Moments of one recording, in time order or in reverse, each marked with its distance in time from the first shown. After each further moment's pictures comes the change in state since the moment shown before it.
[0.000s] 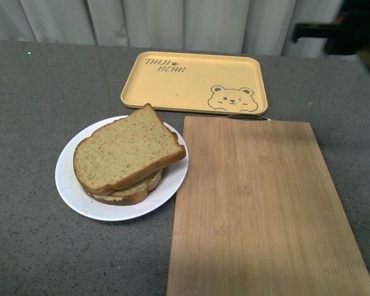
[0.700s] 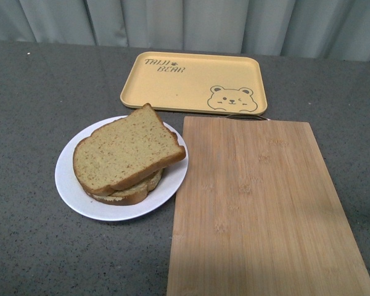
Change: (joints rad) left arm 0.000 0.000 0.000 -0.001 0.002 0.000; right arm -0.163 -0.586 -0.532 -0.122 -0.172 -0.009
